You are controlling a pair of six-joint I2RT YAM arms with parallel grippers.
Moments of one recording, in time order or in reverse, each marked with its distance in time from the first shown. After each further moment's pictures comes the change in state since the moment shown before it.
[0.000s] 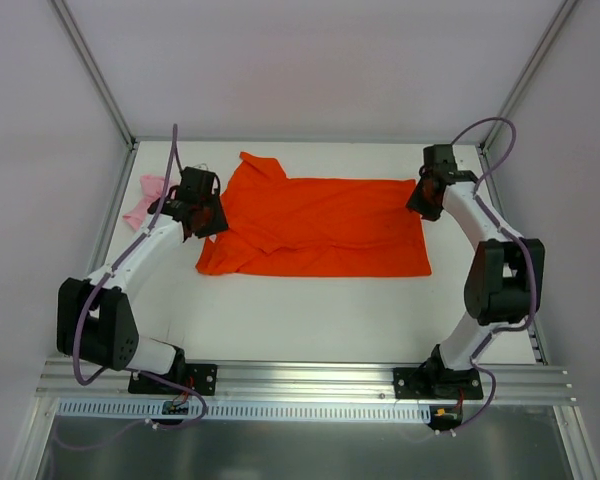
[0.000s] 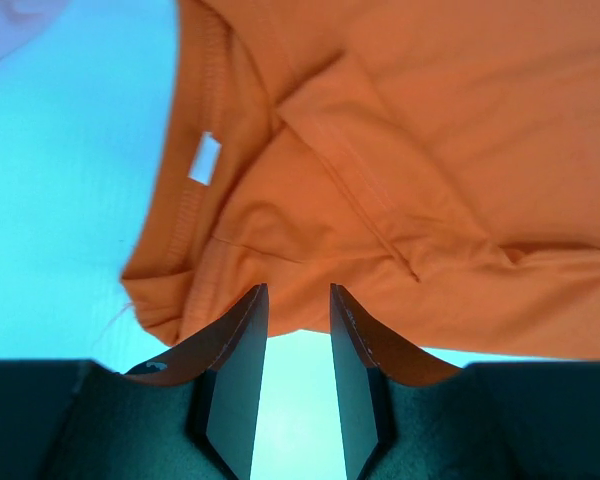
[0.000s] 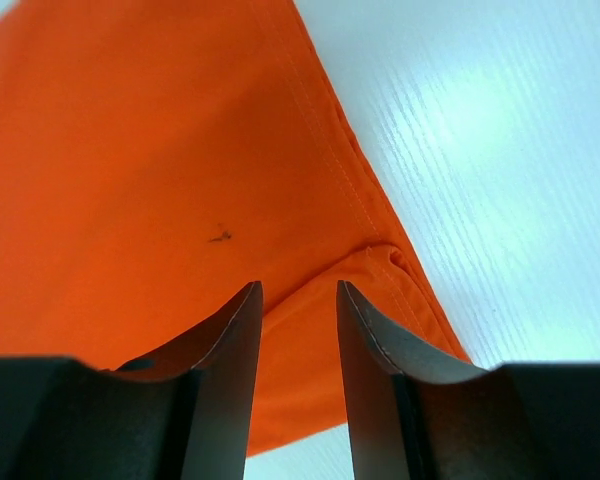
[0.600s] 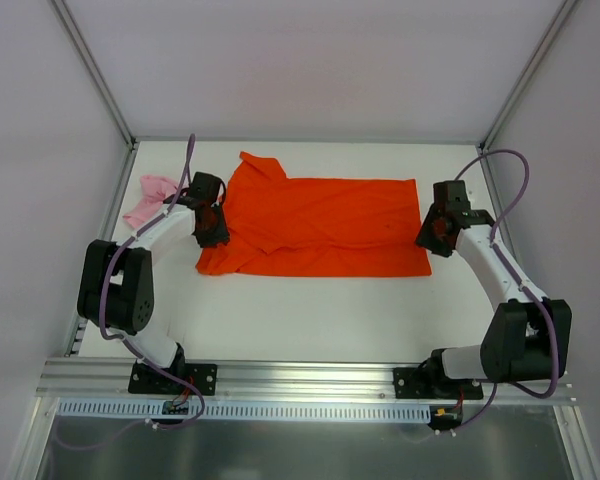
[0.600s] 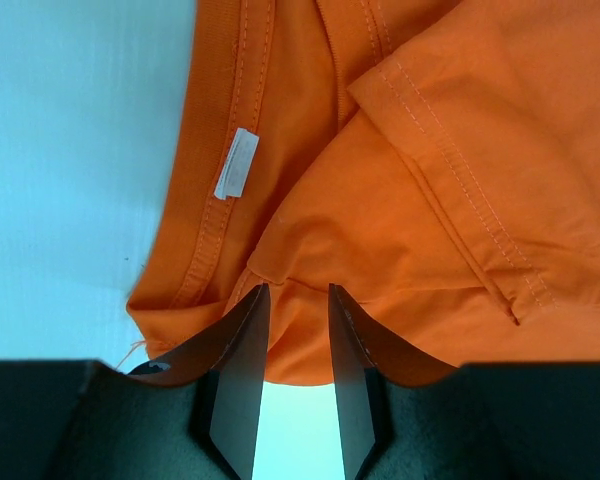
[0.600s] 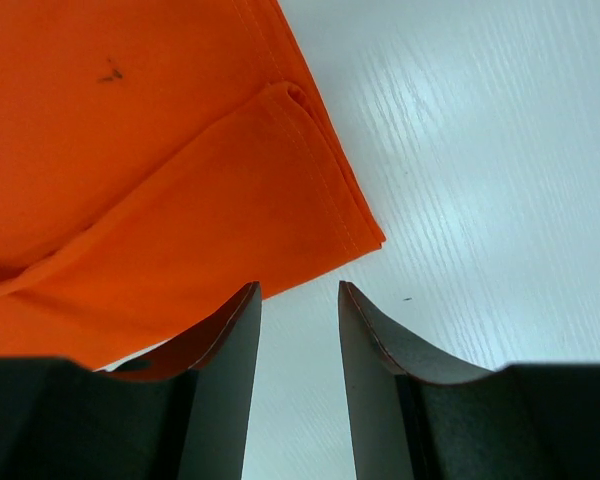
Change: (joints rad) left arm 0.064 0.225 -0.005 0.007 0.027 0.039; right arm 0.005 -0.403 -0.342 -0.047 -0.005 -0.079
